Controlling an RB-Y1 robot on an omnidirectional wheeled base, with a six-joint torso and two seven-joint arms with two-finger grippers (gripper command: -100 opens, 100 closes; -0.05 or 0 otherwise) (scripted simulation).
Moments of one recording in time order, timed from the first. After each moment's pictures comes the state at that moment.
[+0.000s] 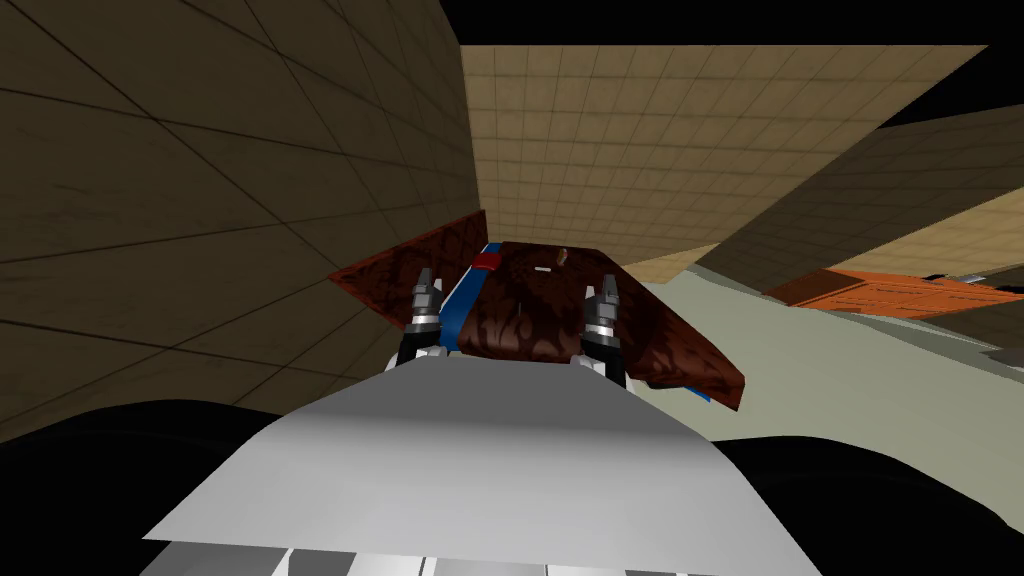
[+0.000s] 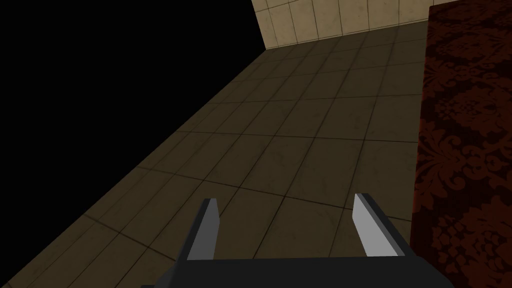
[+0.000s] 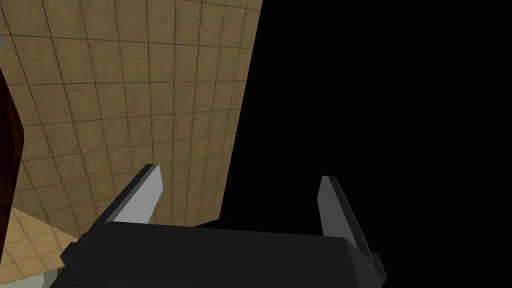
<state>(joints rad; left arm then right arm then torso) 0.53 -0.01 -0.02 -2.21 -0.04 -0.38 -0.09 0.55 0.00 0.01 -2.28 -0.05 -0.36 0.12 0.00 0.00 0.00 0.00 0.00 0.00</state>
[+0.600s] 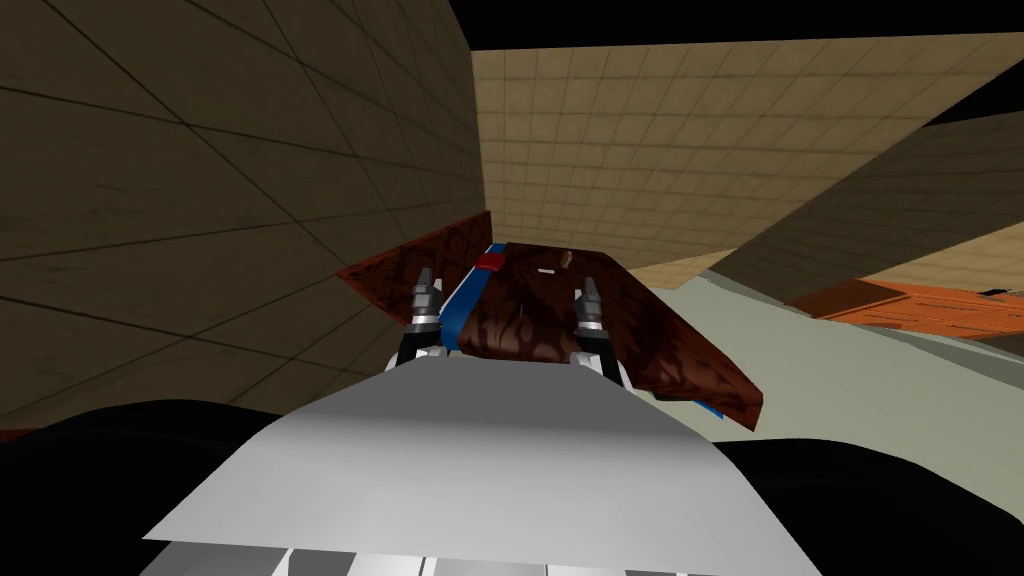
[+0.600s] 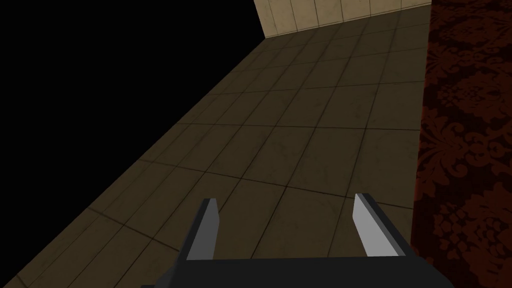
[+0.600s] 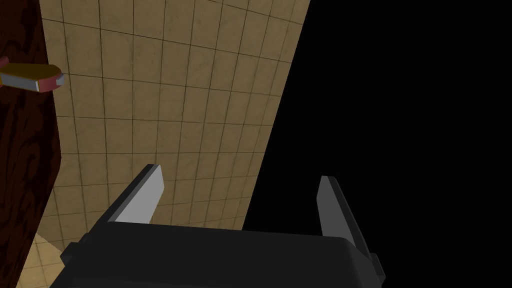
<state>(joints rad) 0.53 -0.01 -0.02 -2.21 -0.04 -0.38 -0.09 0.47 -0.12 0.02 -2.19 -0.09 -0.26 0.16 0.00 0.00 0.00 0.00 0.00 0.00</state>
